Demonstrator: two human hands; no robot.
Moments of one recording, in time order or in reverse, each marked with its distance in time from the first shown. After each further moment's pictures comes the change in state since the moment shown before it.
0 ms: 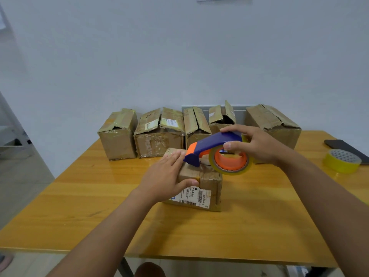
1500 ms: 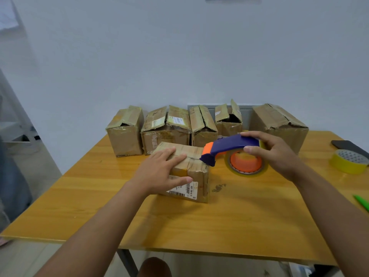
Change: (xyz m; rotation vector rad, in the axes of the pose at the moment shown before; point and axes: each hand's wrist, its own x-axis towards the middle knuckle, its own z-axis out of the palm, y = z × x) left_hand -0.017 -0.030 -0.014 0.017 -0.082 -0.062; right_hand -0.031 0.020 0.012 0.220 0.155 0.025
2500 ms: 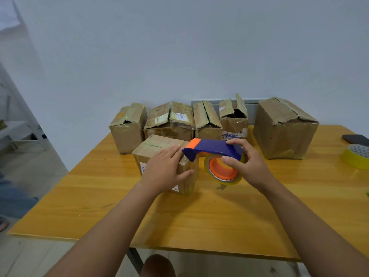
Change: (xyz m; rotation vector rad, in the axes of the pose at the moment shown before) left_hand 0.012 0.008 0.017 0.013 0.154 -0.049; right_hand 0.000 0.020 0.078 0.109 0.116 0.016
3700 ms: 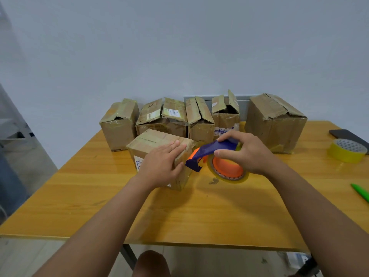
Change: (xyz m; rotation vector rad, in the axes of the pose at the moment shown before) left_hand 0.004 0.004 0.005 -0.097 0.024 0.065; right_hand 0.006 -0.036 -0.027 -0.372 -0.143 -0.052
